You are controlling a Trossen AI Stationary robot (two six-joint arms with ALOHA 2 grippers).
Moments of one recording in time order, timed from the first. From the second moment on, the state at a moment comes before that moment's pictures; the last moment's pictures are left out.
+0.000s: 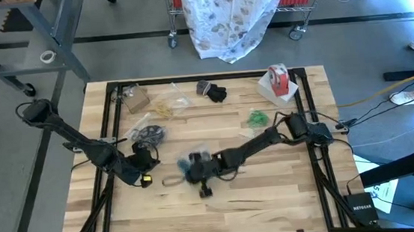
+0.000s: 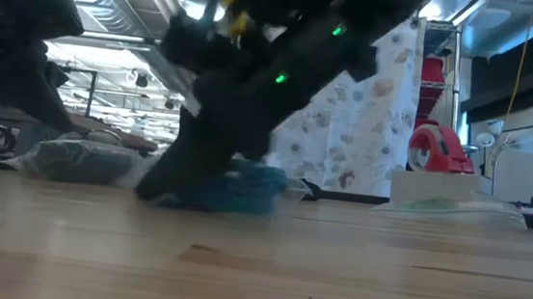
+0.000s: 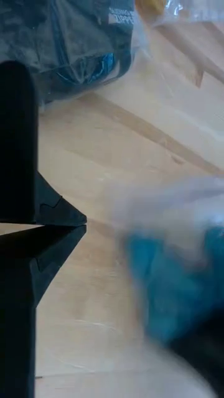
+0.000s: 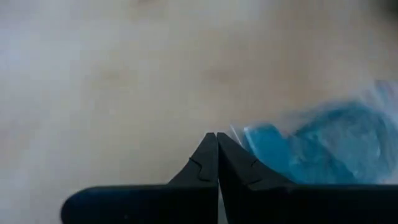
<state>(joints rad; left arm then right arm) -0.63 1.00 0.35 -0.30 -0.63 -0.73 0.23 2.25 1.49 -0.03 0.06 -0.03</state>
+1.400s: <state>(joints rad) -0.39 0.60 0.46 -0.28 -0.52 -0.22 -0.05 1.68 1.18 -0.16 -0.26 0.01</state>
